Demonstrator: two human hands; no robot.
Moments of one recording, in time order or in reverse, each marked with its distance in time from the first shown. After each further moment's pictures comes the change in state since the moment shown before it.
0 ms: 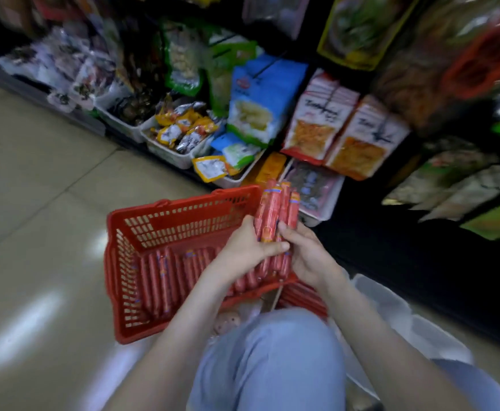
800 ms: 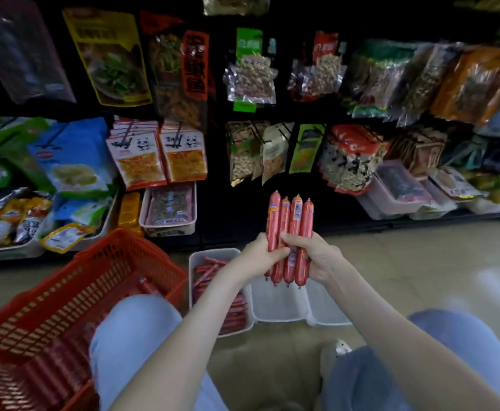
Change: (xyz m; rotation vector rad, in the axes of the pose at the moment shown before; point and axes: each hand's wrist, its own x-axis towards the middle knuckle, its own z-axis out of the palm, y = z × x) left_hand -0.094 0.078 0.249 0.237 -0.732 0.270; right_hand -0.266 -0.053 -0.165 0.166 0.538 -0.185
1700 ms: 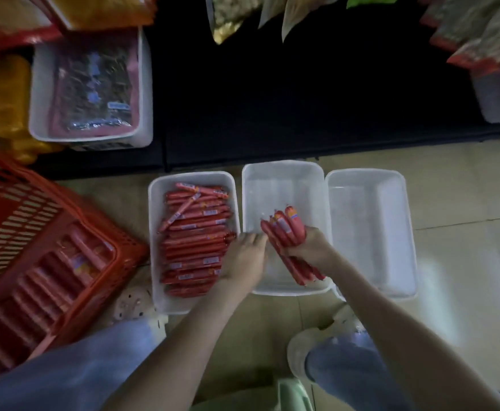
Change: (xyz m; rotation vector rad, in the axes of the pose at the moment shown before) left_hand 0.185 -0.260 0.067 0.862 -0.019 -0.182; right_hand 0.253 0.212 -0.177 -0.669 0.029 0.381
